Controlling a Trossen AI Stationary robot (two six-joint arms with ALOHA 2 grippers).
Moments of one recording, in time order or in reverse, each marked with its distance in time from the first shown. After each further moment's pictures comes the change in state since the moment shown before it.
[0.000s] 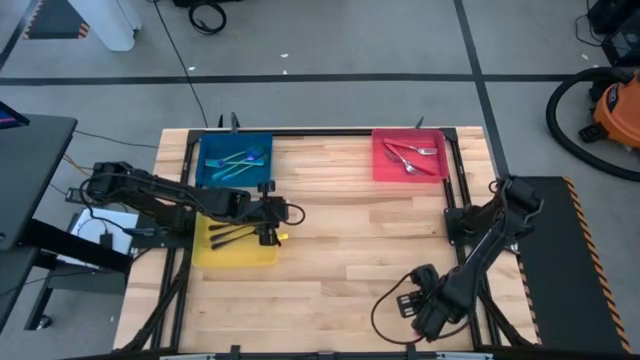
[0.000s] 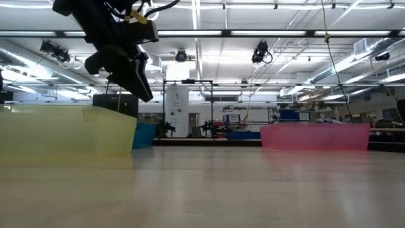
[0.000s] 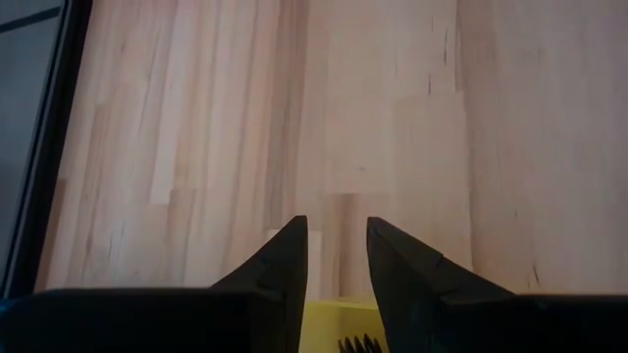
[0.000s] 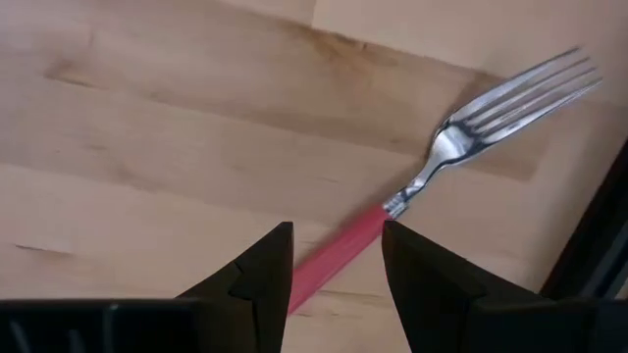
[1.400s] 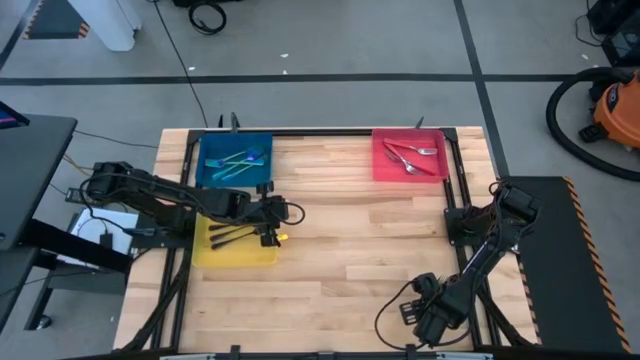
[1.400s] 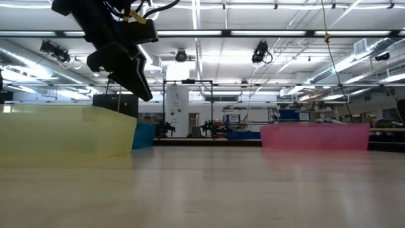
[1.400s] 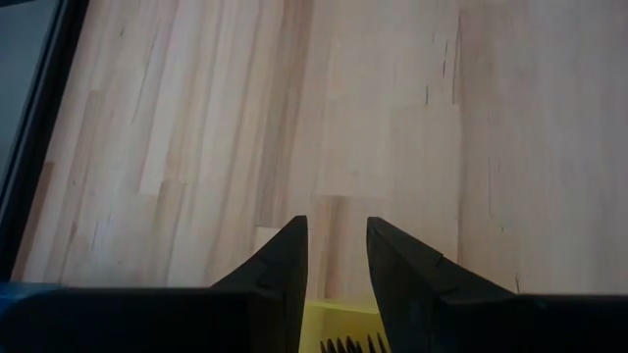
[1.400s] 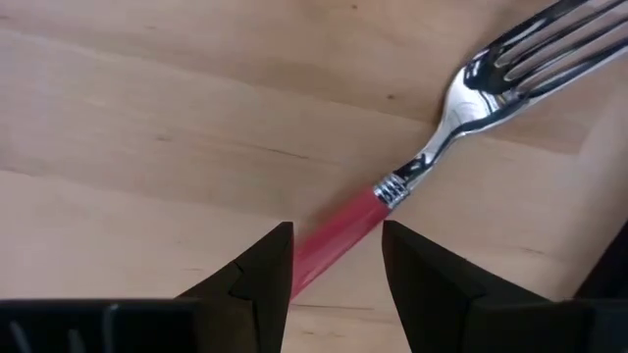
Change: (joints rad) left arm -0.006 0.000 0.000 0.002 0.000 -0.080; right arm 0.044 0.075 -0.096 0.184 -0.070 0.044
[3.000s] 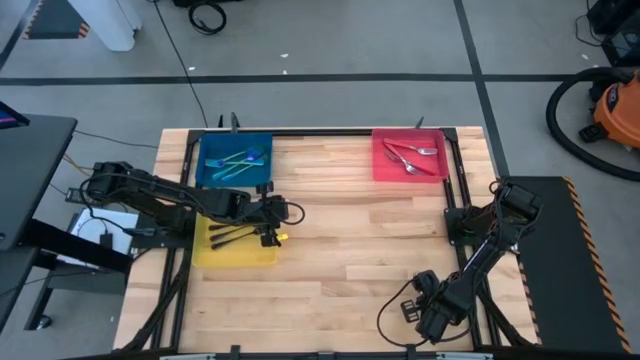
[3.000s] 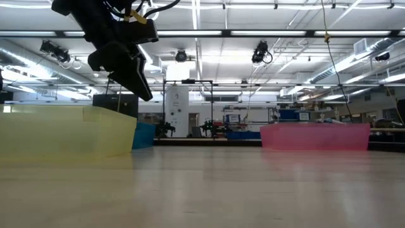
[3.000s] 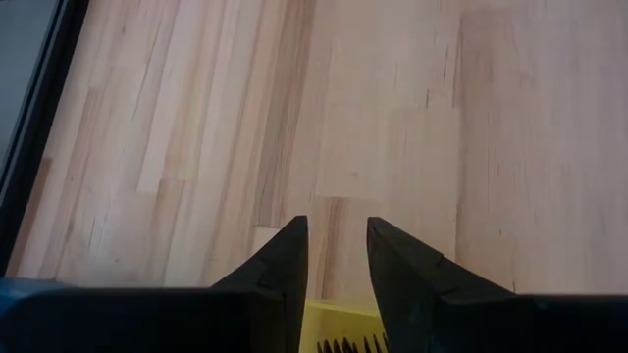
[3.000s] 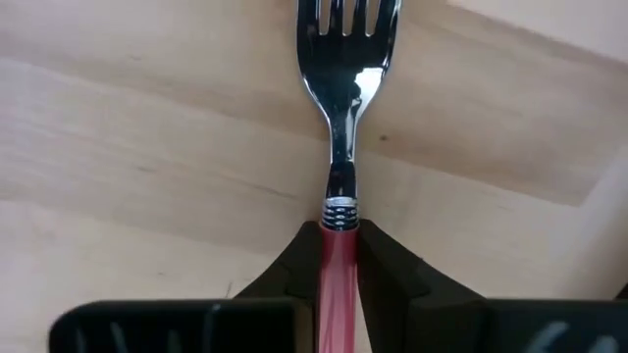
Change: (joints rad) left arm 0.000 0.000 0.000 0.002 0.000 -0.020; right arm -0.002 -0.003 -0.086 0.049 0.054 -0.043
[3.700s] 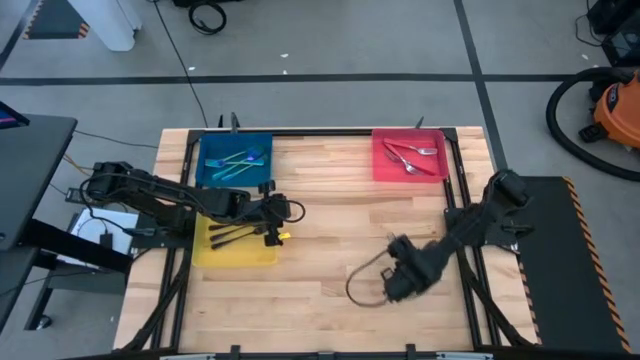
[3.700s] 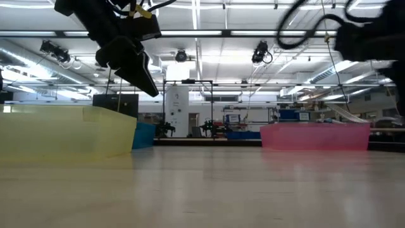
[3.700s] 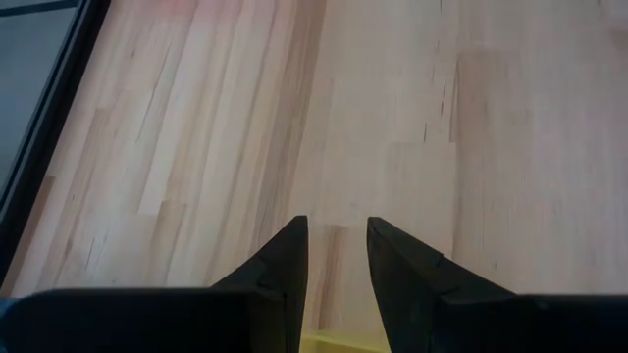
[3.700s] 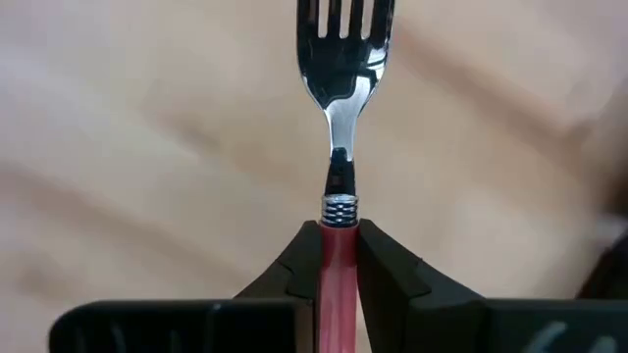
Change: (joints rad) left arm 0.003 -0.001 0.000 0.063 0.000 -0.002; right arm -0.325 -0.074 0.120 -0.361 0.205 -0.563
